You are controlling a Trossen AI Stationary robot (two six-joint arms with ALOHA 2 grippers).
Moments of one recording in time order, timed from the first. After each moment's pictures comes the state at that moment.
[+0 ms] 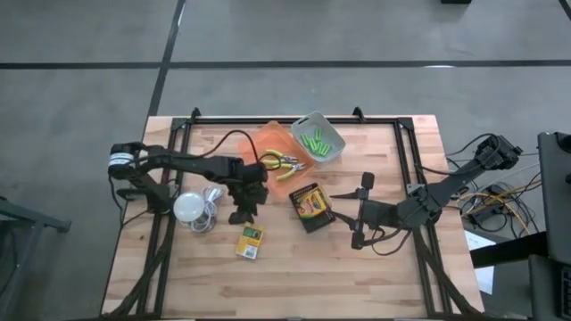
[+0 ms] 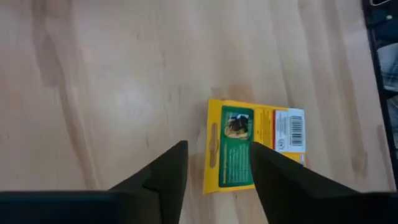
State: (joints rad) left arm 0.15 1.57 0.90 -0.53 0.56 0.18; right arm 0.57 1.15 0.86 0.16 0.78 -0.19
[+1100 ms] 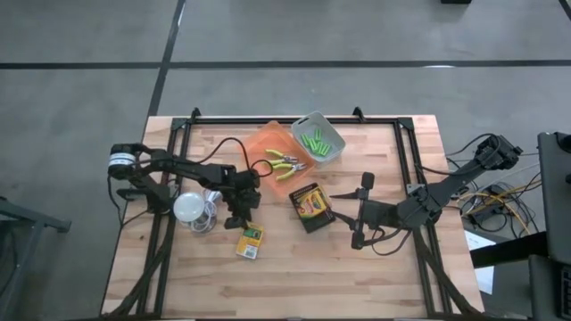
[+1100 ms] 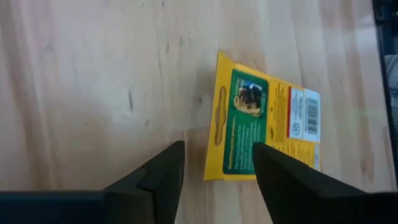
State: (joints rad) left arm 0.14 1.57 0.69 -0.28 0.61 0.07; right arm 0.57 1.15 0.86 0.16 0.78 -0.19
